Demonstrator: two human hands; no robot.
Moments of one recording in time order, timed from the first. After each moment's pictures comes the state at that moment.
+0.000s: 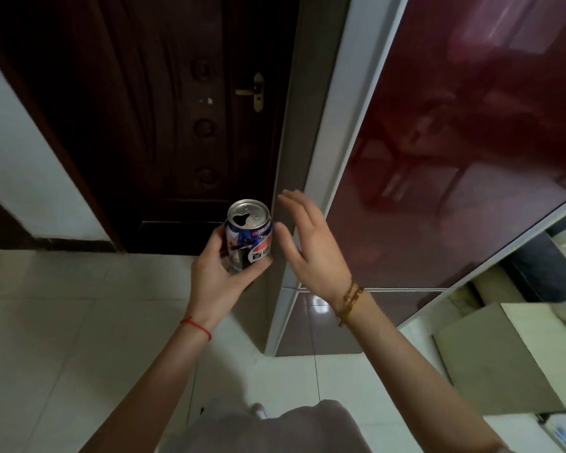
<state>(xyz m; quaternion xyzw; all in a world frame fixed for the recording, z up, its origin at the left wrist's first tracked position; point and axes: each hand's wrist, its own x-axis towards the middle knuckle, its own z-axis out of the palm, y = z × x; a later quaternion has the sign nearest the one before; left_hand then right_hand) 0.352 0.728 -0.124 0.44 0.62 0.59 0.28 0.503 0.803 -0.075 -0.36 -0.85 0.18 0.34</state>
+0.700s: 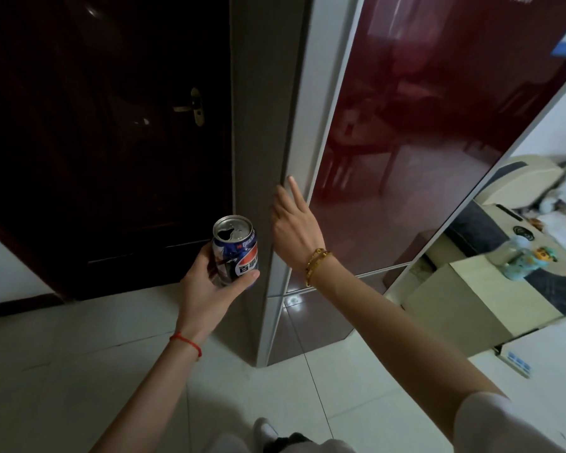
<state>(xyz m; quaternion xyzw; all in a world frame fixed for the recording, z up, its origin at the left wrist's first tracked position) 0.314 0.752 -0.126 0.49 0.58 0.53 0.38 0.473 0.851 -0.073 -0.44 -0.84 -0.30 0.06</state>
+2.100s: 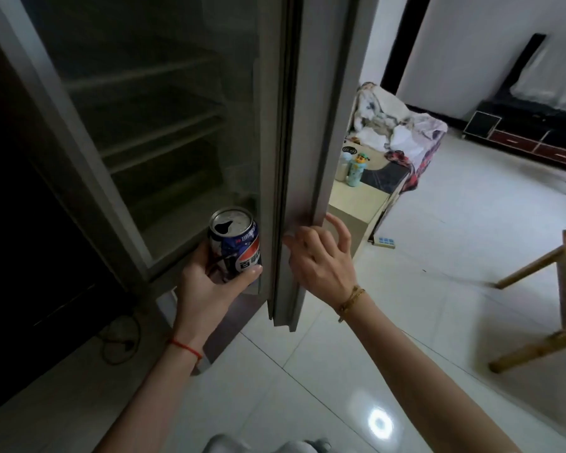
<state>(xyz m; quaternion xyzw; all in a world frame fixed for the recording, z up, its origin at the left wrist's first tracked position) 0.485 0.660 -0.098 0.65 0.39 0.41 0.51 0.703 0.610 -0.123 -0.54 -0.65 -0.47 0.26</state>
